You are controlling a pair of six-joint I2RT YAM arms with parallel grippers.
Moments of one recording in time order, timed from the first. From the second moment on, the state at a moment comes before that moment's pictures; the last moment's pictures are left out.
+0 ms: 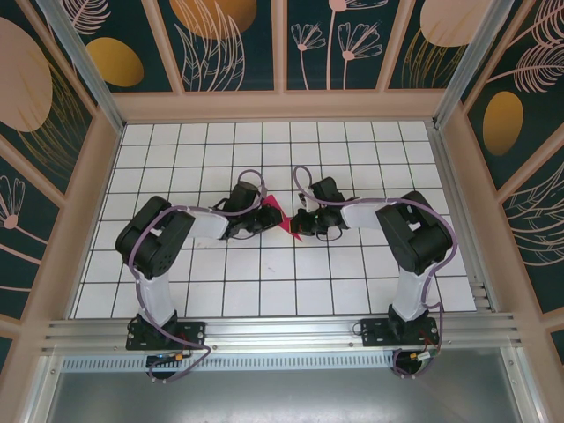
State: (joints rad) left arm -0.58 1.90 0.87 0.25 0.39 -0.89; right arm 0.56 1.87 0.92 -0.08 -0.54 0.55
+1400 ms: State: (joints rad) left arm -0.41 1.91 0.96 0.10 0.25 -0.82; right arm 0.56 1.87 0.91 -0.07 -0.52 0.55
